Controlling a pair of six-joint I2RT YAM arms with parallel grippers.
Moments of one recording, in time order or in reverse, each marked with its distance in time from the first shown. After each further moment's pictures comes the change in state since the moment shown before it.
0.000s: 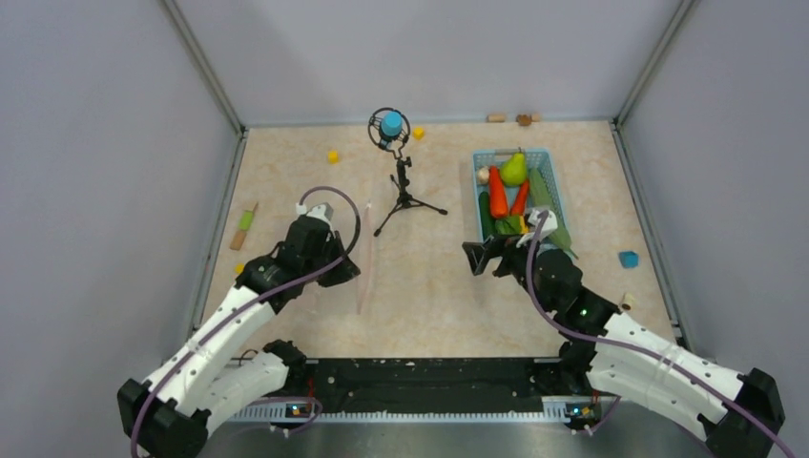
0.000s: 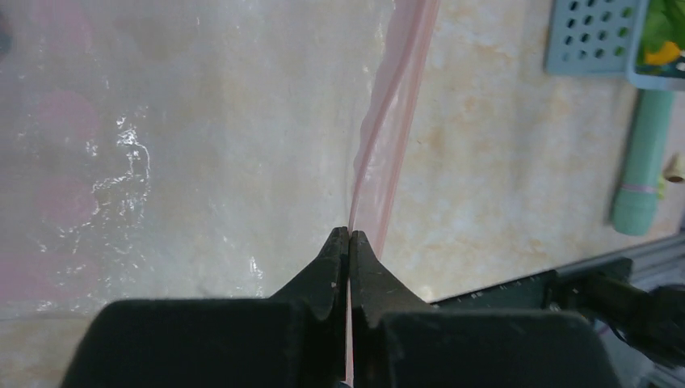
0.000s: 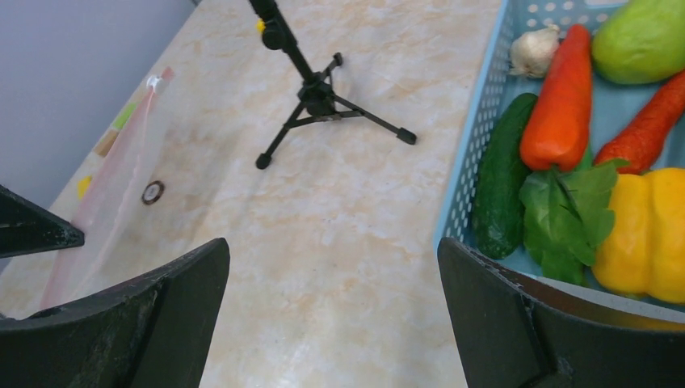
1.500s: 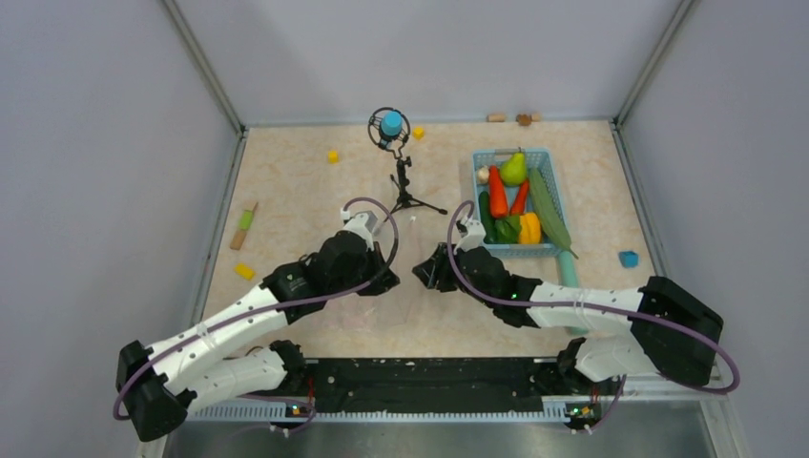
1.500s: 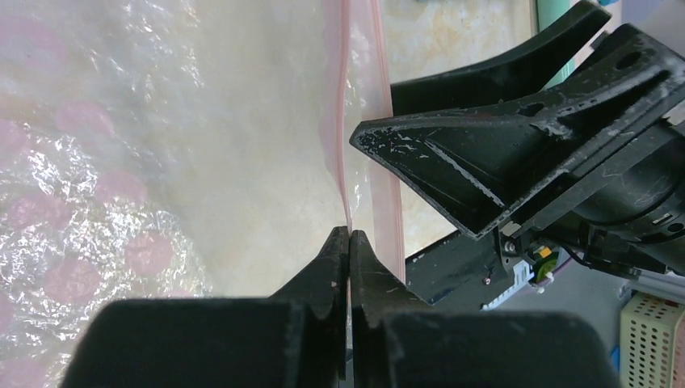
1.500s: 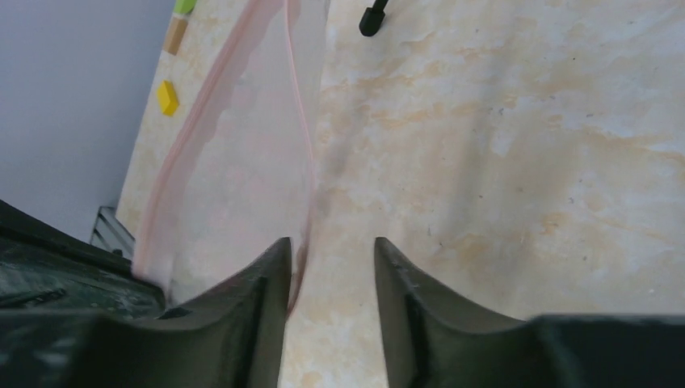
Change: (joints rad) left arm -0.346 -0.001 -0.042 0.219 -0.018 -0.107; right arm 0.203 0.583 0.111 0.251 -0.119 0.385
